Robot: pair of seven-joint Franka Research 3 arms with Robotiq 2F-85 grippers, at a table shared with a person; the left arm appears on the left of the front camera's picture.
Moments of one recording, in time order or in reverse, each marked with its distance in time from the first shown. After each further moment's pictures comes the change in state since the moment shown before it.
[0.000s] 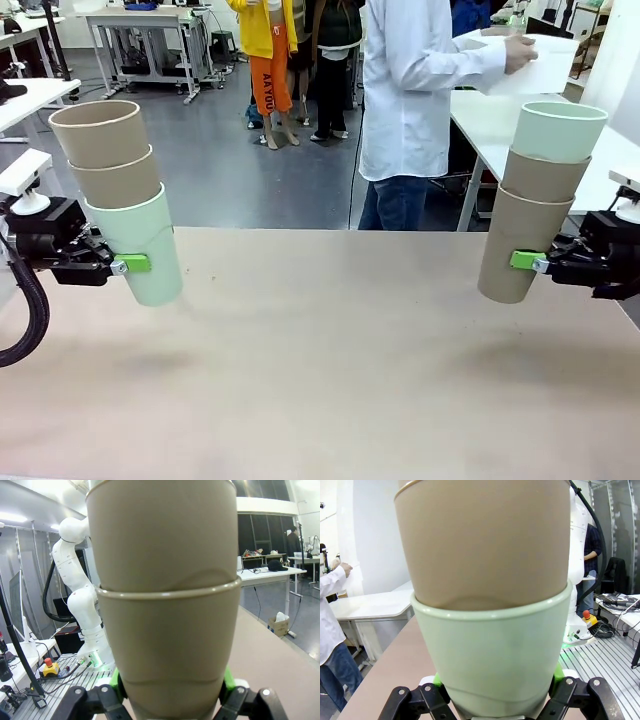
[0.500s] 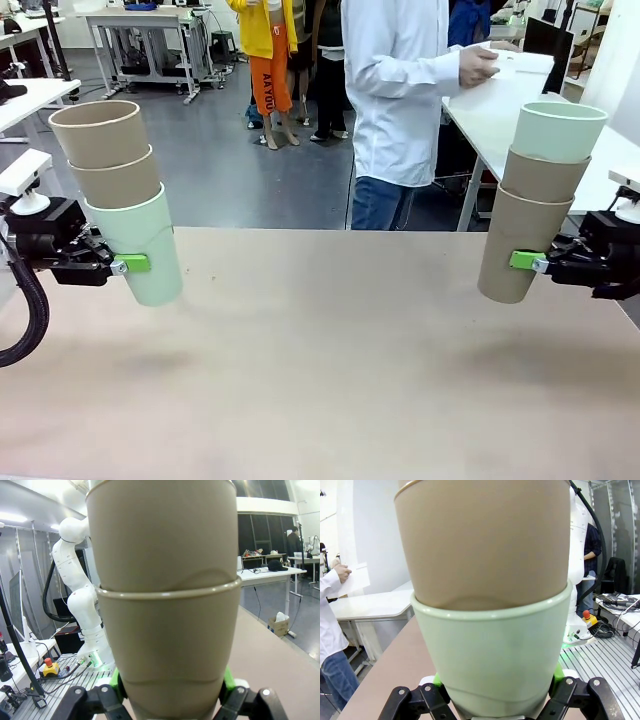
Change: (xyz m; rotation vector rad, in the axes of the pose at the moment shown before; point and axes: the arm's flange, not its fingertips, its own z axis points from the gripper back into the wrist) left arm 0.000 0.000 0.000 0.000 0.000 0.000; right arm 0.000 0.000 0.000 0.000 0.000 0.000
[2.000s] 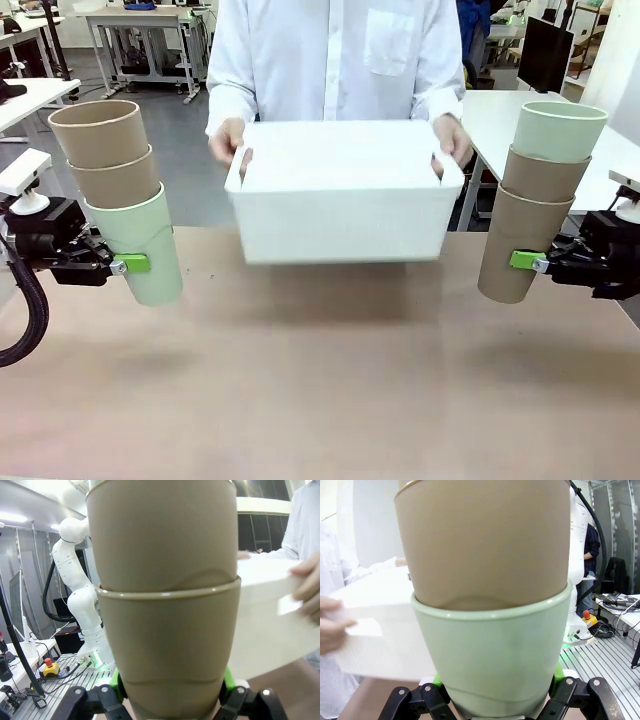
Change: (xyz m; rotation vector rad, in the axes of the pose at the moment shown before) left arm 0.000 0.000 0.000 0.000 0.000 0.000; right arm 0.000 0.000 0.000 0.000 0.000 0.000
